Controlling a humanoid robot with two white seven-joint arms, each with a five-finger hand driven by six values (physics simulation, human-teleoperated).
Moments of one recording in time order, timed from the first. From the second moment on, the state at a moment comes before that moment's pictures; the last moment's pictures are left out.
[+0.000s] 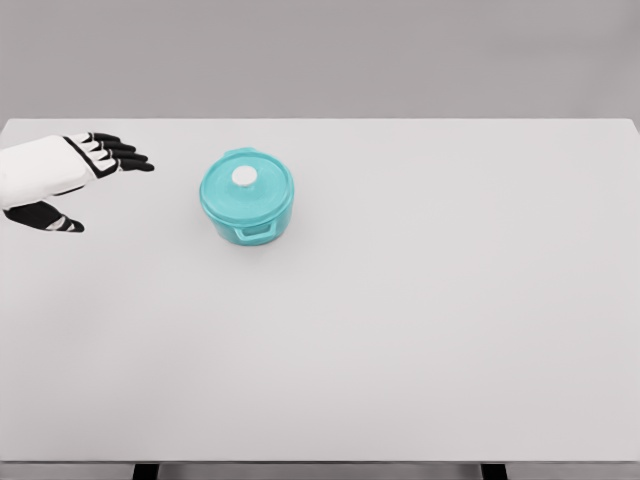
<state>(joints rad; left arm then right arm) -0.41 1.00 -0.32 -1.59 -0.28 -0.61 -0.48 0.05 0.00 0.51 -0.09 0.16 -0.05 0.31</state>
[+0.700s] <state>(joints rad) -0.85 0.93 -0.59 -1.54 -0.27 -0.61 -0.60 0.05 0.00 0.51 -0.09 0.16 -0.04 0.31</state>
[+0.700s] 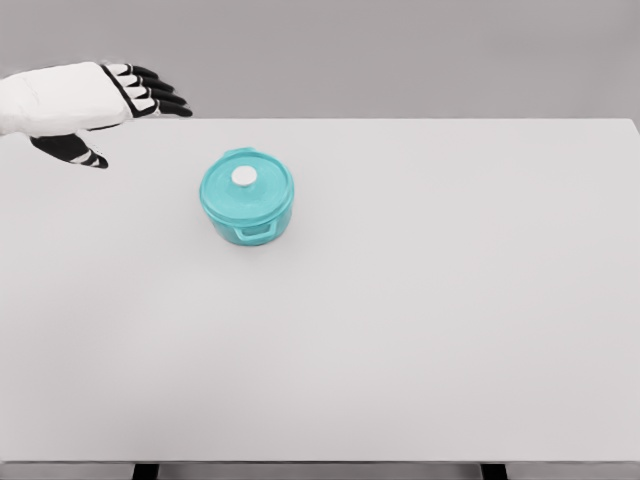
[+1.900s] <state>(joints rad) -1.12 0.65 -1.08 -1.31 -0.33 -0.46 -0.61 0.05 0.00 0.51 -0.09 0.16 -0.04 0.31</state>
